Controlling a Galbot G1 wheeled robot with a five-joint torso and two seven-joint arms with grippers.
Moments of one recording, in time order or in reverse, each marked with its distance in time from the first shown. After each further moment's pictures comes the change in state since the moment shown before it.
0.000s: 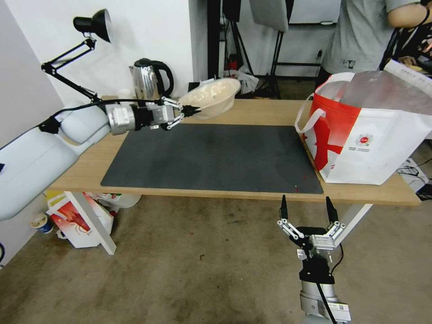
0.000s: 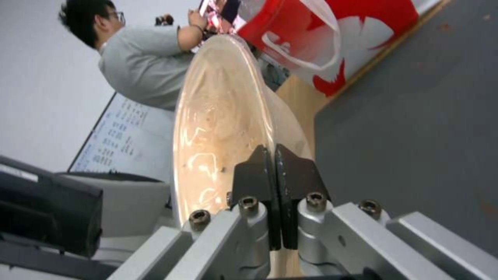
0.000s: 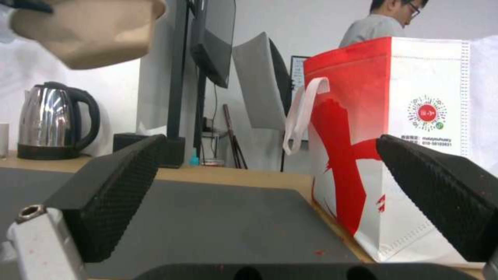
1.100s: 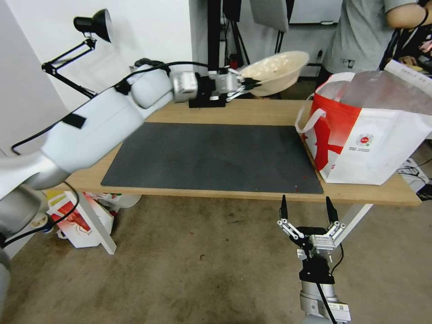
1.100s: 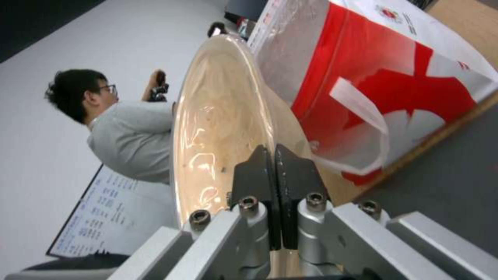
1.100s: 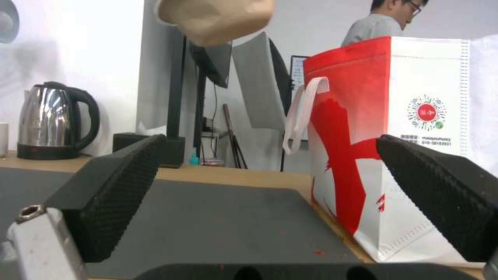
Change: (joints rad) left arm -0.348 -0.436 0.240 0.239 -0.005 0.032 -0.012; right arm 0.000 0.000 0.000 0.000 0.000 0.000 0.000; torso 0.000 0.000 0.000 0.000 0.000
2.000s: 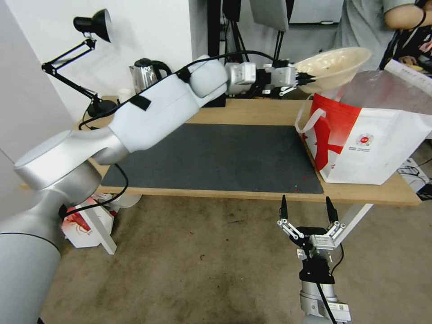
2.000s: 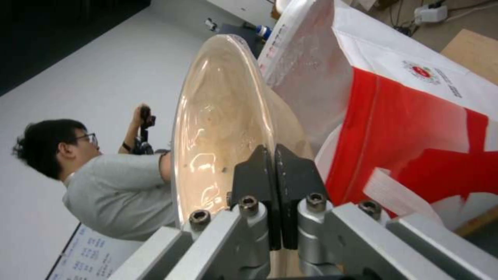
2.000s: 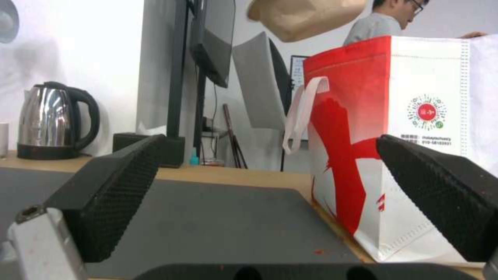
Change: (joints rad) left arm -0.130 -0.339 0.099 0.257 0.022 -0.038 -0.023; right arm 0.000 0.000 0.000 0.000 0.000 0.000 0.000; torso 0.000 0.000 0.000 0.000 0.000
